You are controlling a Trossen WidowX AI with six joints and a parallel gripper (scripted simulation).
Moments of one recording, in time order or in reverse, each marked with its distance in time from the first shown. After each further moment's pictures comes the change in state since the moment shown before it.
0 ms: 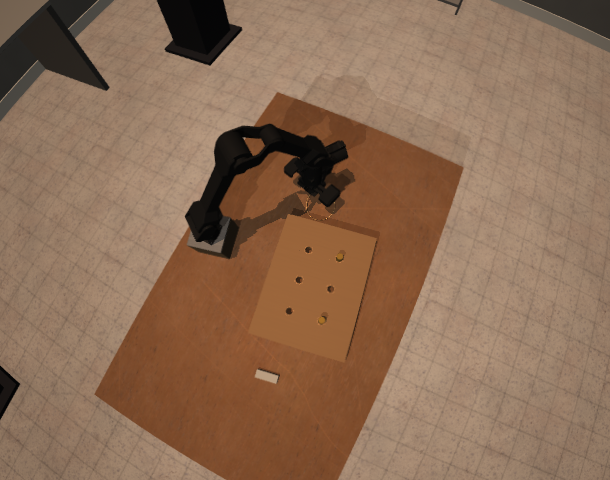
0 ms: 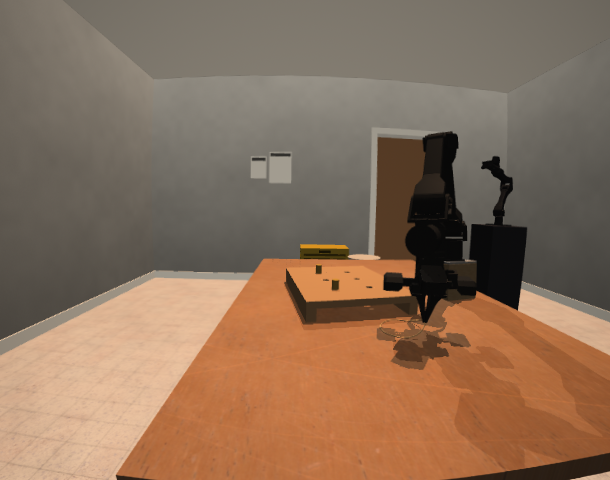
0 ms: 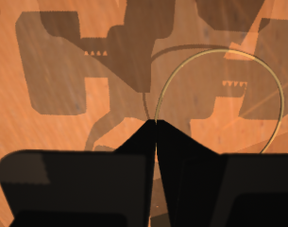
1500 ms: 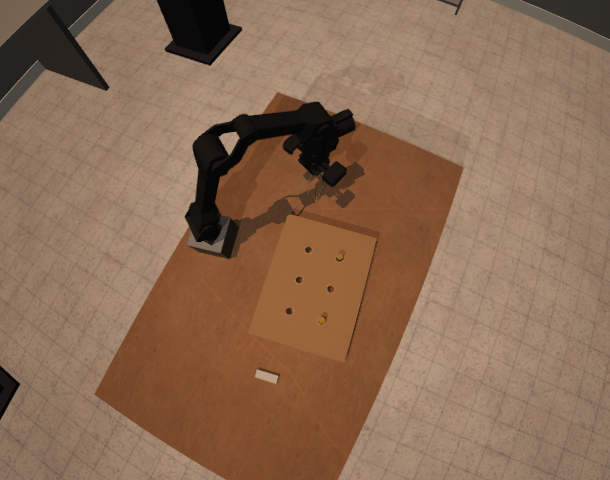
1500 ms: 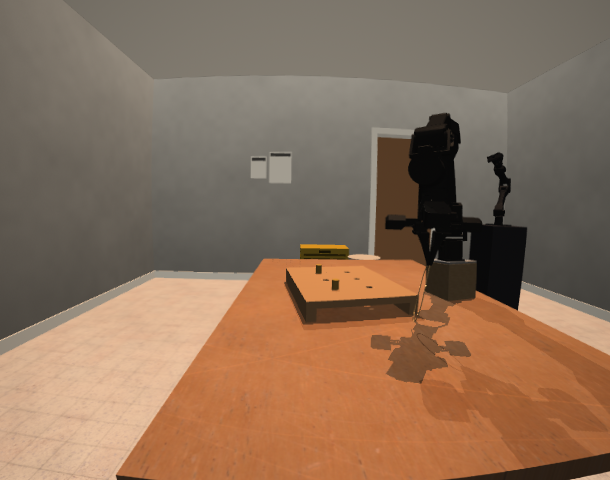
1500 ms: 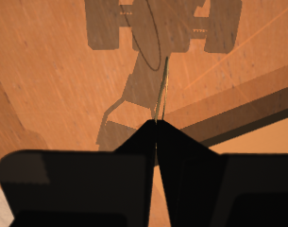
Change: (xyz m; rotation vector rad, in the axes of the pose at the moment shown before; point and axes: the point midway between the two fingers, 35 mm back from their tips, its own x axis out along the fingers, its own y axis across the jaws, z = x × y) arm -0.126 -0.002 0.006 0.000 0.005 0.000
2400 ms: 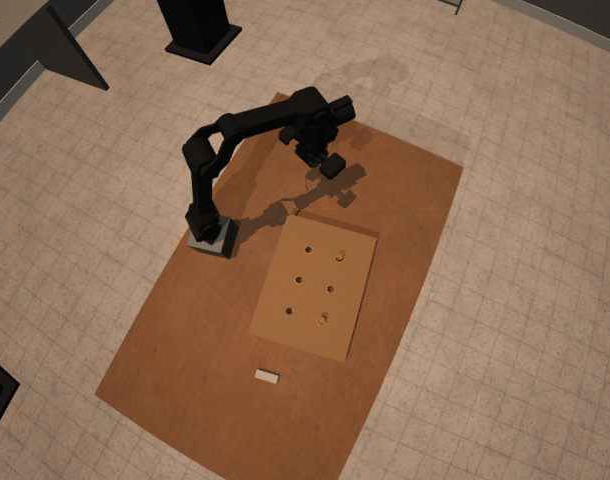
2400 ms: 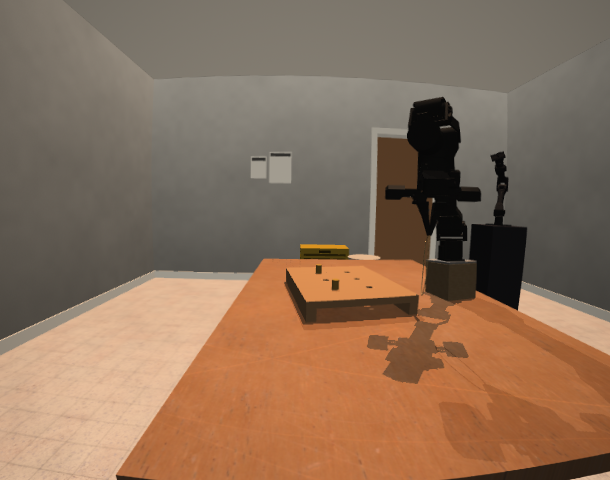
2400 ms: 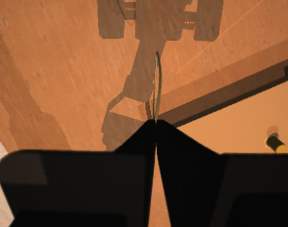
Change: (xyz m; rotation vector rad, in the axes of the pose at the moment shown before) arm -0.060 -0.002 -0.013 0.022 -0.015 -0.004
